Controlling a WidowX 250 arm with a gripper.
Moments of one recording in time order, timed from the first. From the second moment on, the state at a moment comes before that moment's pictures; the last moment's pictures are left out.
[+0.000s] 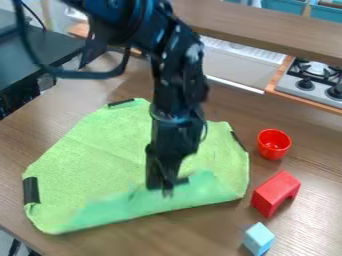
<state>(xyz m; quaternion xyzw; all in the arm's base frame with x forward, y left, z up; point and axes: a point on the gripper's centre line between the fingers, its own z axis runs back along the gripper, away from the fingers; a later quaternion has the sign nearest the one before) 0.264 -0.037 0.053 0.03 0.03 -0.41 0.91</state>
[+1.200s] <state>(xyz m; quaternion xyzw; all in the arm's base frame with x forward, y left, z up) 0.339 0.073 0.069 0.05 0.06 -0.35 0.93</state>
